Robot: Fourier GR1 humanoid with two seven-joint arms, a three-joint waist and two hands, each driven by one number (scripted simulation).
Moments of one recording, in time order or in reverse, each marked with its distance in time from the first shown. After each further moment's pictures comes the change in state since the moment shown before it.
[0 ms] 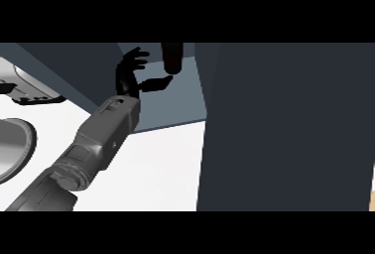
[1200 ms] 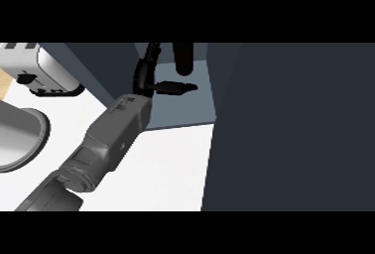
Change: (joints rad) left arm 0.013 -0.032 0.018 -0.117 0.011 -0.404 -0.130; right arm -0.004 -0.007 -0.014 -0.002 0.003 -0.031 0.021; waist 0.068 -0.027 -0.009
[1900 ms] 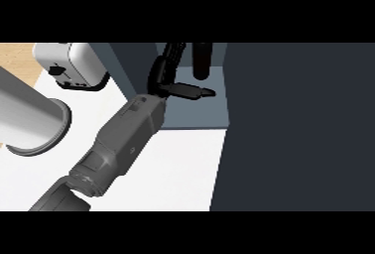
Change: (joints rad) left arm 0.031 -0.046 0.046 -0.168 0.008 -0.208 -0.015; right arm 0.004 -0.039 -0.007 -0.015 0.034 -0.060 0.061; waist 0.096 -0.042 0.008
